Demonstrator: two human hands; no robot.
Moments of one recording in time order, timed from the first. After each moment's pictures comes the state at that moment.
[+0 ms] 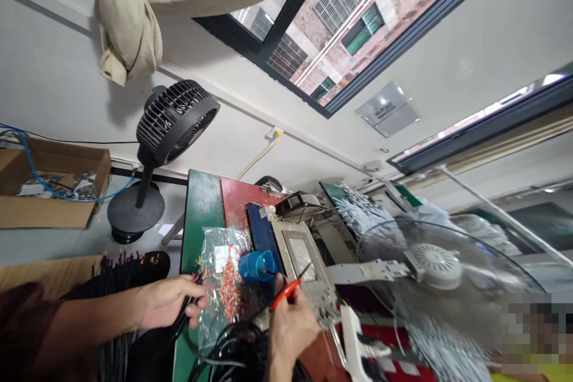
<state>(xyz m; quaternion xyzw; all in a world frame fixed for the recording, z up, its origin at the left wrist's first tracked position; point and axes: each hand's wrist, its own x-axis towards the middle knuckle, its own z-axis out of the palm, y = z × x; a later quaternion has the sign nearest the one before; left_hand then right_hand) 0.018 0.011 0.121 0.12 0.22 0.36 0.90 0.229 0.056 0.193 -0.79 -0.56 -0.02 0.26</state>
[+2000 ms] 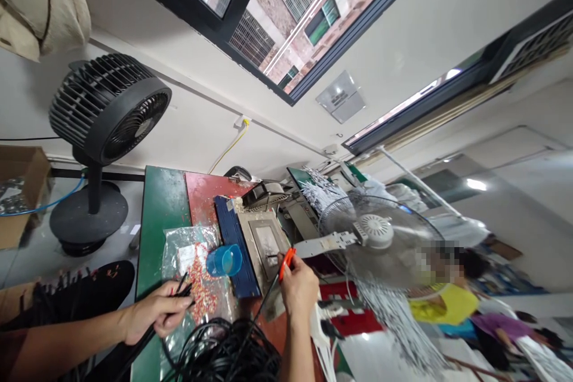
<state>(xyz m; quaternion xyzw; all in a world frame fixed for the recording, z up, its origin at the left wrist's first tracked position) 0.059 0.036 0.102 0.27 0.21 0.34 0.88 0.288 0.116 0.244 -0.83 -0.55 -0.03 0.09</state>
